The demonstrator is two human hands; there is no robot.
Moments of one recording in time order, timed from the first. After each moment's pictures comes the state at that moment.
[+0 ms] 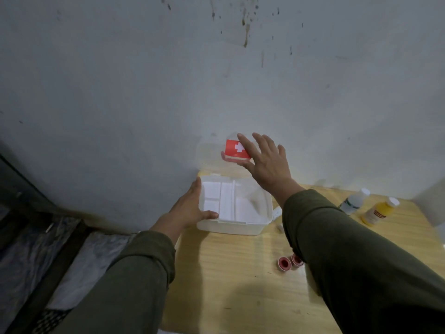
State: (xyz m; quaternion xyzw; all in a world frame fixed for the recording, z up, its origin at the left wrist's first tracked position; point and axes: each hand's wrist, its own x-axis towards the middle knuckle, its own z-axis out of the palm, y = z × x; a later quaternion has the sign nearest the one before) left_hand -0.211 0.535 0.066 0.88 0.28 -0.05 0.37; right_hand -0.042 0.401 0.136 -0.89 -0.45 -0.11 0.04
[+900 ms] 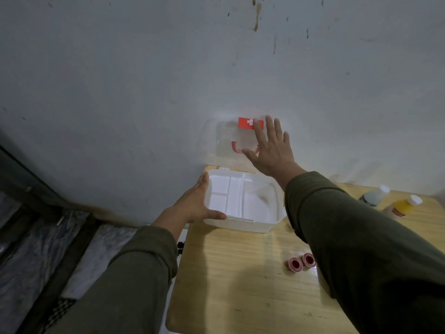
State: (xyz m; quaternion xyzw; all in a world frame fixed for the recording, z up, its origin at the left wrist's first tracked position) left_hand -0.202 0.548 0.064 0.90 0.25 -0.10 0.35; right_hand -0.012 0.433 0.123 -0.91 -0.40 -0.05 0.05
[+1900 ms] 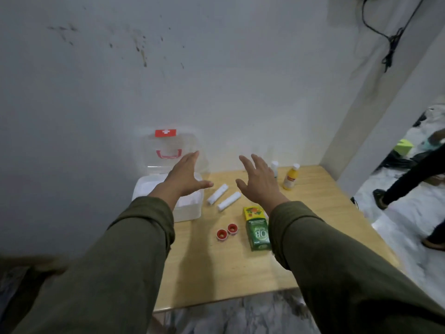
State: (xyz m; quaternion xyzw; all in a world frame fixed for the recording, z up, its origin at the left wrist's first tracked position) left_hand -0.148 0.401 0.161 0.95 0.13 0.04 0.28; right_hand -0.071 0.205 0.144 -0.95 -0.27 -0.04 0.13
